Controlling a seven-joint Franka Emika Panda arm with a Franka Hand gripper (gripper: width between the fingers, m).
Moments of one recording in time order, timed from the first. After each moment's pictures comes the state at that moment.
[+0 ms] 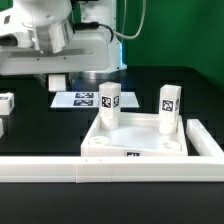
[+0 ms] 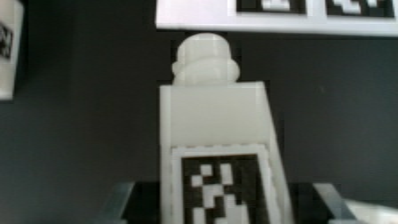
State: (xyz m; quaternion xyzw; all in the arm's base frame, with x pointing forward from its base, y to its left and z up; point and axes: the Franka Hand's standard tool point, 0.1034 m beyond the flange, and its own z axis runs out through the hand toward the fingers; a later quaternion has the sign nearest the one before) arm 0.453 -0.097 0.079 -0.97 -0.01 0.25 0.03
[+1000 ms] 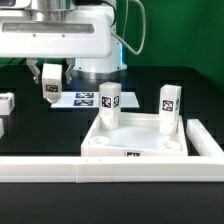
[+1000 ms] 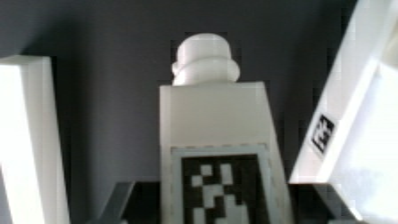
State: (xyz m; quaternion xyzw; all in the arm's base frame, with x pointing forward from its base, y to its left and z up) arm 0.525 -0.096 0.107 -1.00 0.02 -0.04 0.01
